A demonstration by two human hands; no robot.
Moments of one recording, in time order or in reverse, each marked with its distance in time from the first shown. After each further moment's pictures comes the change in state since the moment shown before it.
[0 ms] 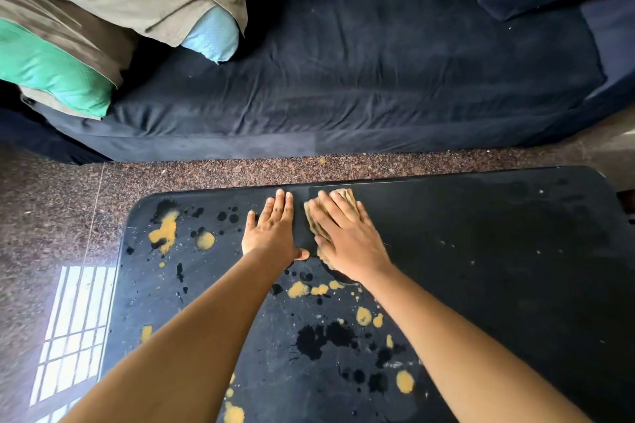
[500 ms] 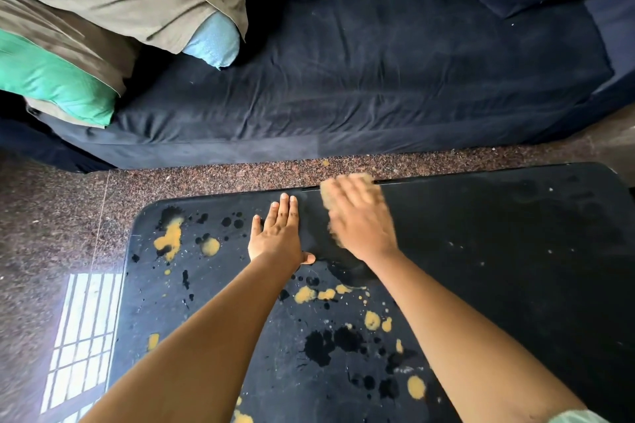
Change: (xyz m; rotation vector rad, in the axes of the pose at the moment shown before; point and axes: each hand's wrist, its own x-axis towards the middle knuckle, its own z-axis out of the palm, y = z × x) left_hand 0.000 0.004 -0.001 0.044 -0.032 -0.023; right_hand 0.031 0.019 0.008 -0.044 0.174 0.158
